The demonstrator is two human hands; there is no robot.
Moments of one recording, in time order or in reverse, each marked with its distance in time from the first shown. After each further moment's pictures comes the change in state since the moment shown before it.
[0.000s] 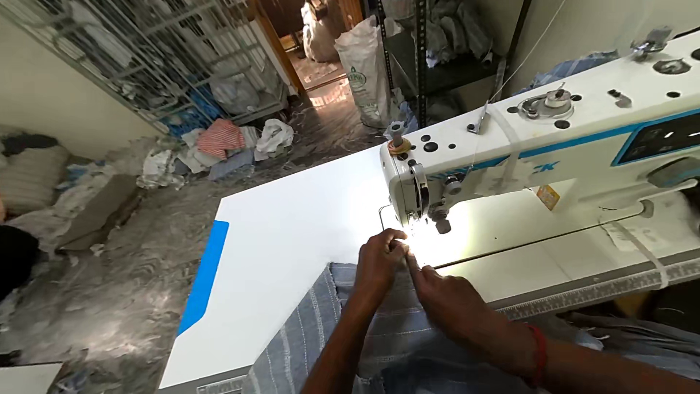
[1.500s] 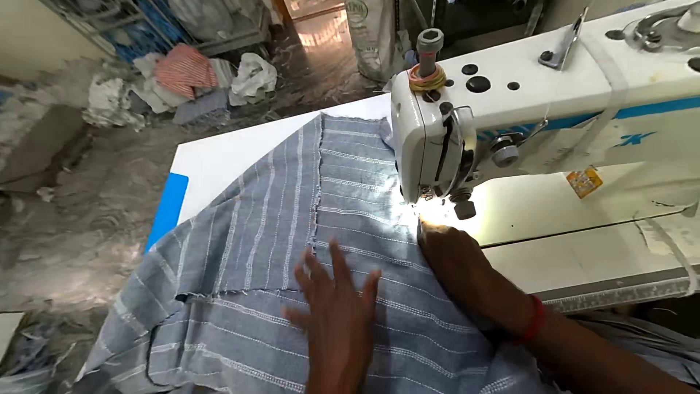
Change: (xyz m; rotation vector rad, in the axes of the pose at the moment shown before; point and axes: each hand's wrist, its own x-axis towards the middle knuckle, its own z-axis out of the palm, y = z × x) left_hand -0.080 -0.027 0.009 0.656 0.216 -0.381; right_hand 0.040 0.034 0.009 0.149 -0.082 0.144
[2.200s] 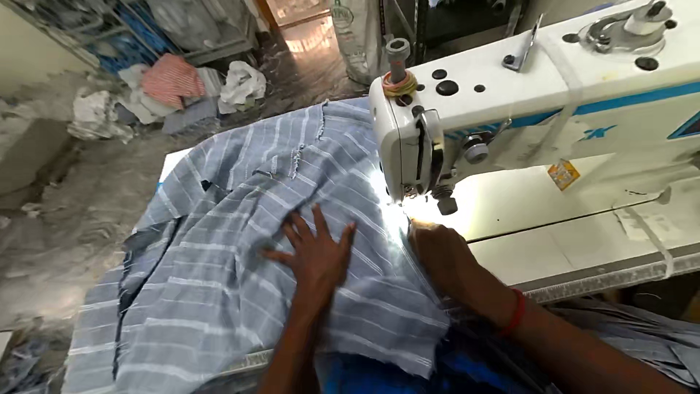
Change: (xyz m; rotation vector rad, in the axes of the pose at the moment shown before) left_hand 0.098 -0.025 0.037 0.064 0.054 0.065; right_hand 0.000 0.001 0.004 0.031 0.042 0.026
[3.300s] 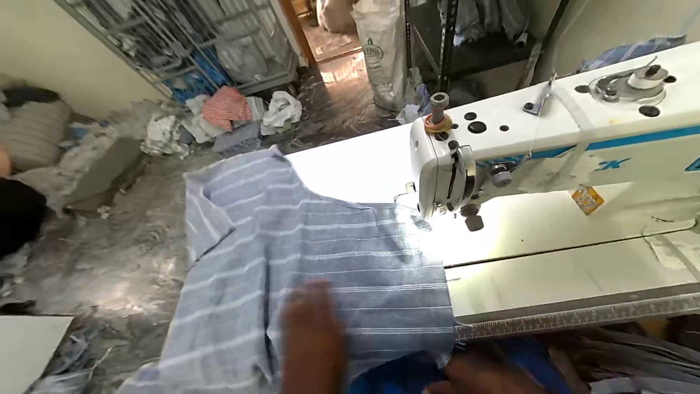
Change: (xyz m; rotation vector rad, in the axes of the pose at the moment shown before) left_hand -0.141 -0.049 -0.071 -0.005 -0.005 0.218; right_hand -0.127 0.016 0.061 0.340 -0.838 -0.119
